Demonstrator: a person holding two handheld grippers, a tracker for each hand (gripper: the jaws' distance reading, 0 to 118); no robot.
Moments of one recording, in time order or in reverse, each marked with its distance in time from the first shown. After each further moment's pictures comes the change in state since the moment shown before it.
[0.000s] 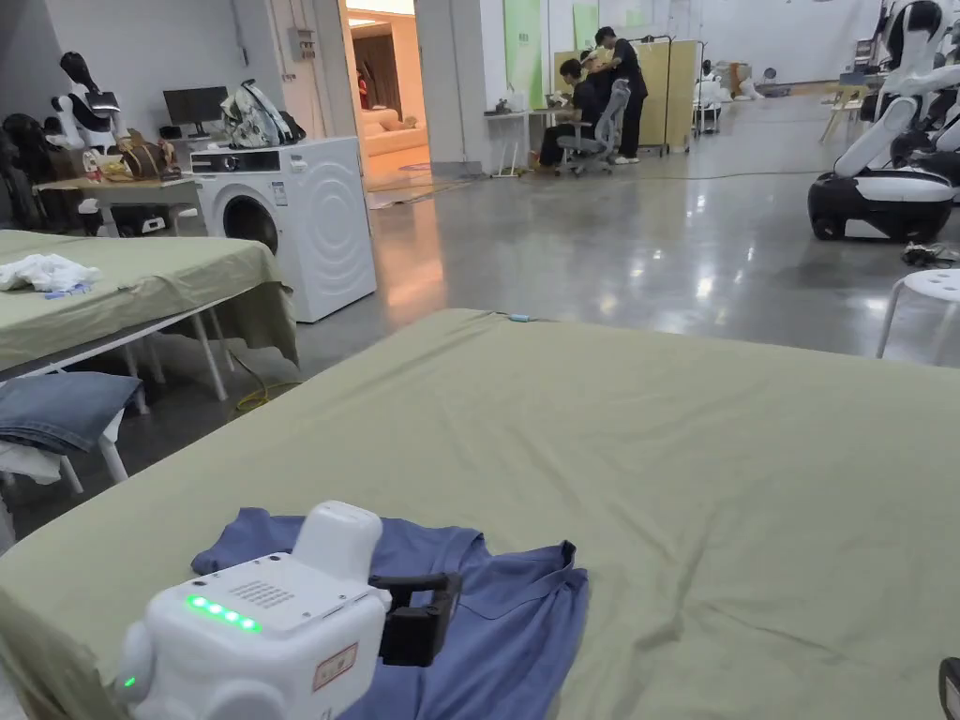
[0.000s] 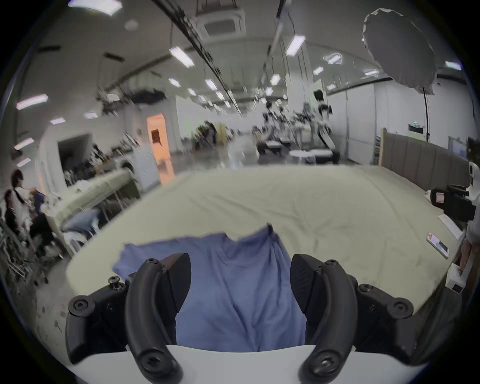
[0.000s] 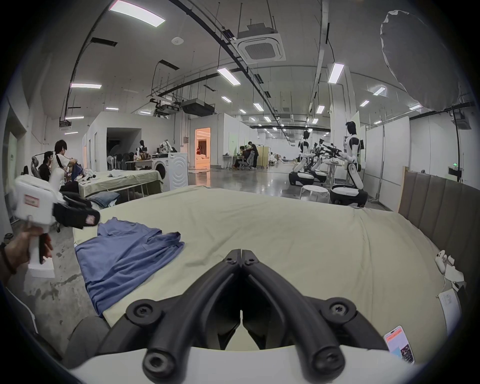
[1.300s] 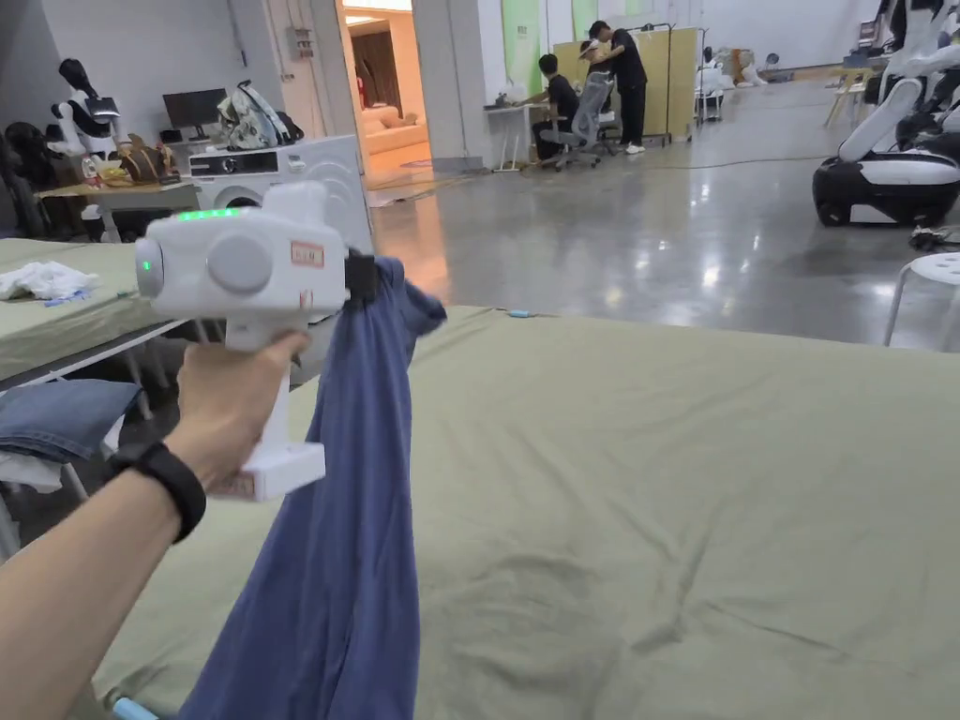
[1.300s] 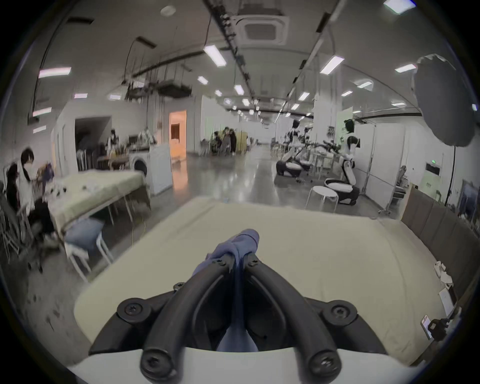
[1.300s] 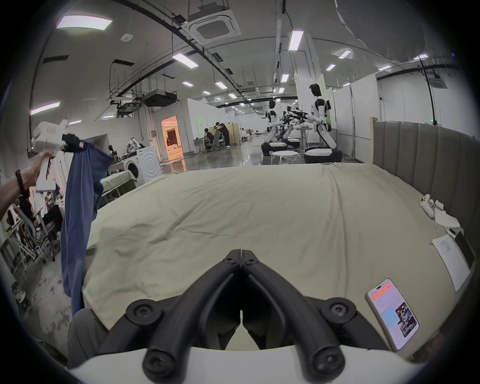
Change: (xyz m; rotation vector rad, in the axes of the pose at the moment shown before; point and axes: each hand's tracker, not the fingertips) left arm -0.079 0.253 -0.014 0.226 0.128 0.100; right arm 0.068 -0.026 0.025 -0.137 -0.133 -0.205
